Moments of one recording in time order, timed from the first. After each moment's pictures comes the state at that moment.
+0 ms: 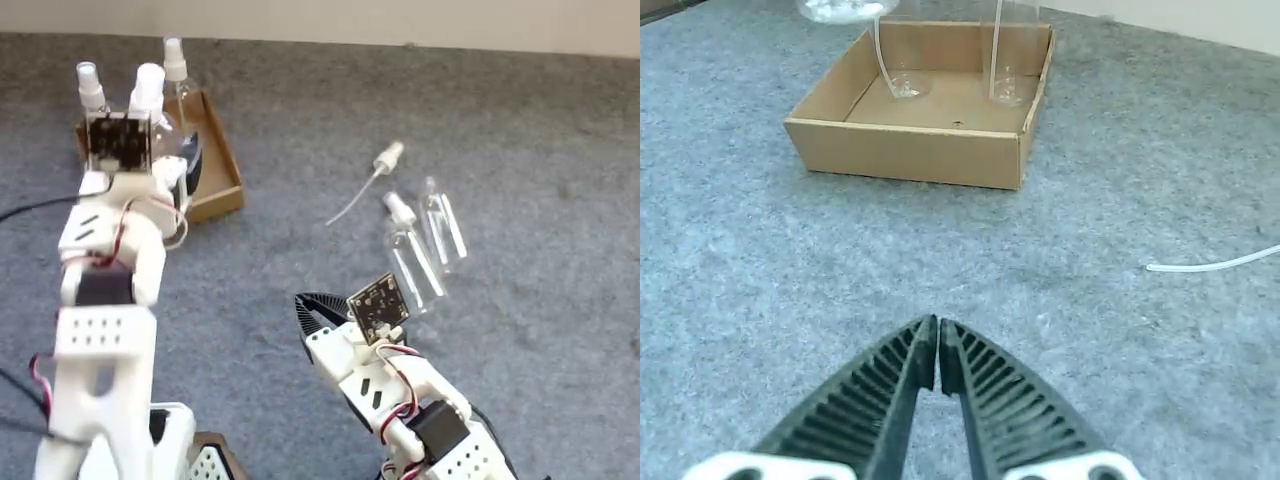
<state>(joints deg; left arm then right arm) -9.5 -46.5 50.0 21.1 -2.3 -41.8 -104.7 95.6 38.6 -2.7</state>
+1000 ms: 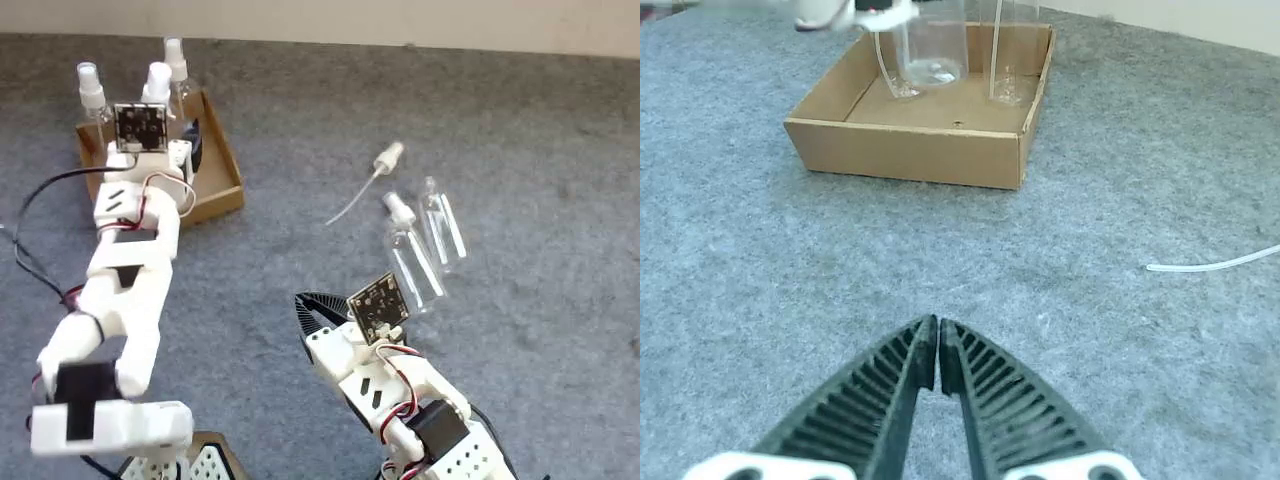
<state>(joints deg) -11.9 -6.4 46.6 -18.7 -2.3 -41.8 -104.7 95.6 38.6 -2.7</state>
